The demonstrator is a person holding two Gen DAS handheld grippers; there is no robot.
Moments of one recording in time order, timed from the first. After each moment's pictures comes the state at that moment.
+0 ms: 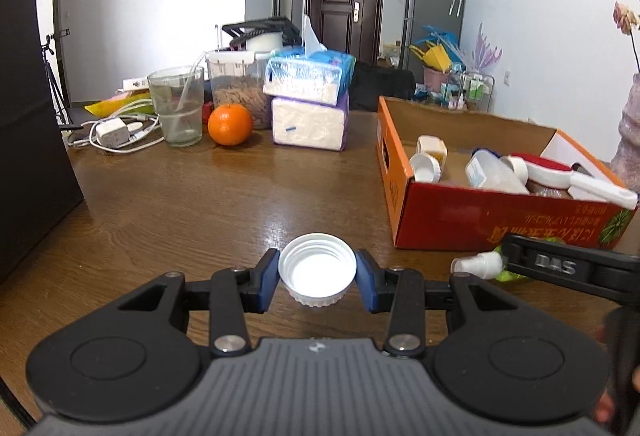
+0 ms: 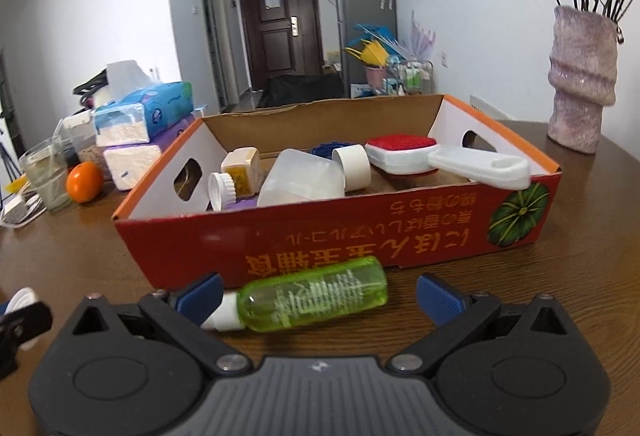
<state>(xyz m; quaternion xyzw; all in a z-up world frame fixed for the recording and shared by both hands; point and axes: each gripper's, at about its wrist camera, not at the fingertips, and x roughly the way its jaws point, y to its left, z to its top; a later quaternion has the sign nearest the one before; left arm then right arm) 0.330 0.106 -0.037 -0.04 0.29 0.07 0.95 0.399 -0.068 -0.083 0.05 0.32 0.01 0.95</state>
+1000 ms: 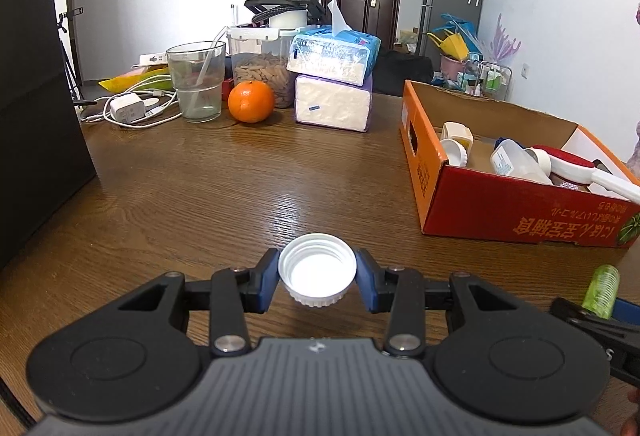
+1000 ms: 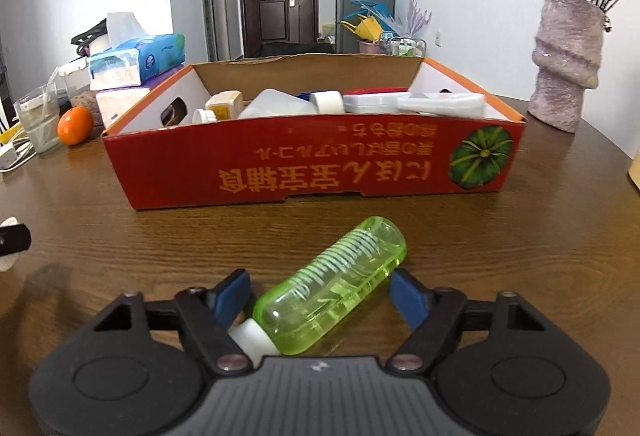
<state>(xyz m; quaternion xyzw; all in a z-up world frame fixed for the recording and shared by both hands) 0.333 0.121 -0.046 -0.05 0.32 0.09 0.94 0.358 -0.082 -0.102 0.01 0.36 -0.01 0.93</state>
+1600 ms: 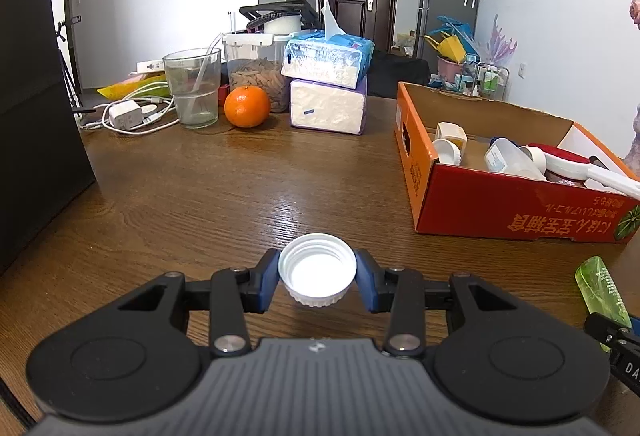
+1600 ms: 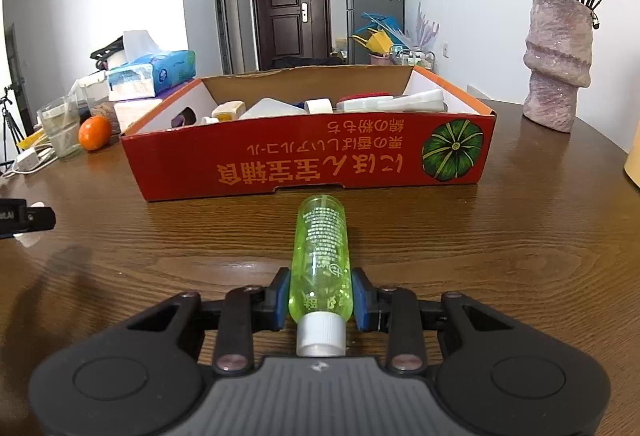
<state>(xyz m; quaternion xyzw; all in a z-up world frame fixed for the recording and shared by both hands) 0.329 0.112 -0.046 -0.04 0.31 0.09 0.95 0.324 -0.107 -0.098 0.02 0.34 0.03 0.94</state>
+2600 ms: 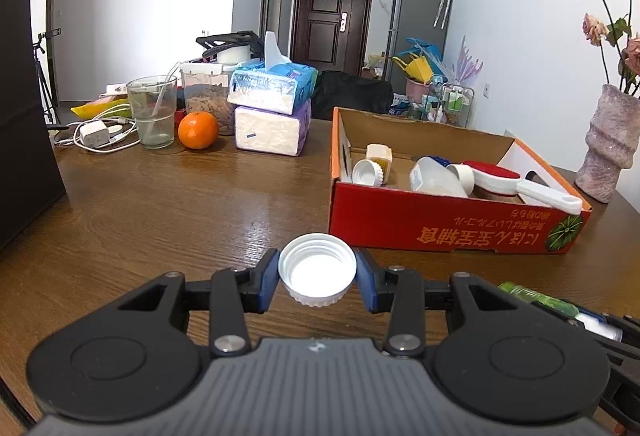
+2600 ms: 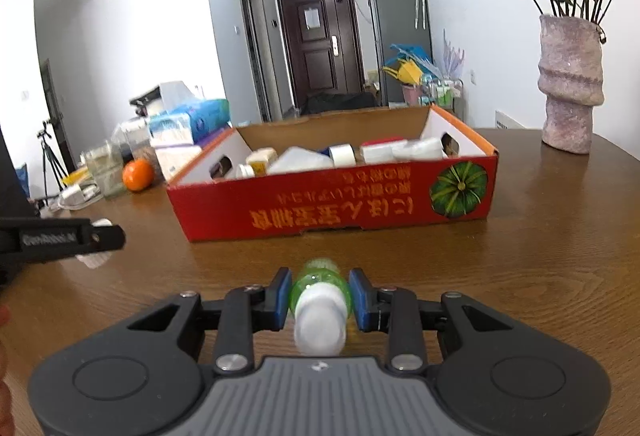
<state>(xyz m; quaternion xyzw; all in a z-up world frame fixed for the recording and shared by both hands) 0.306 0.060 -0.025 -0.05 0.28 0.05 0.96 0.306 -0.130 -0.076 0.05 0.29 0.08 0.95</state>
